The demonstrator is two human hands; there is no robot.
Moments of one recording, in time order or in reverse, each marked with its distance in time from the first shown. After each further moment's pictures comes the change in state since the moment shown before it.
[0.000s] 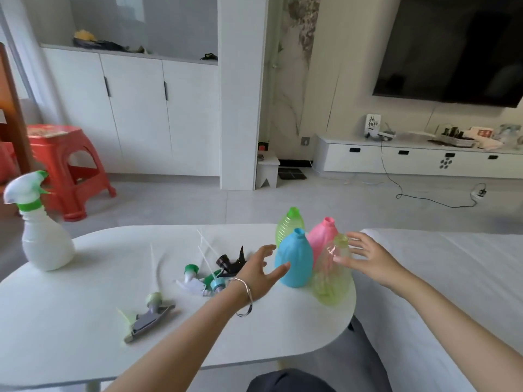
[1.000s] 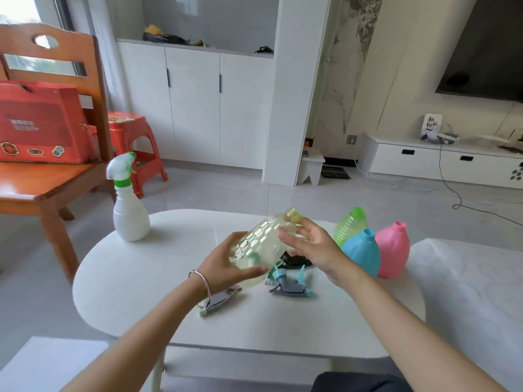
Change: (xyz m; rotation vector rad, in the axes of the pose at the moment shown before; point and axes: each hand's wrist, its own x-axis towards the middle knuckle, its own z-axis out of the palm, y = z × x) left_hand -0.069 -0.069 -0.153 0.041 0.202 0.062; right_hand 0.012 -0.121 0.195 0.399 -0.300 -0.166
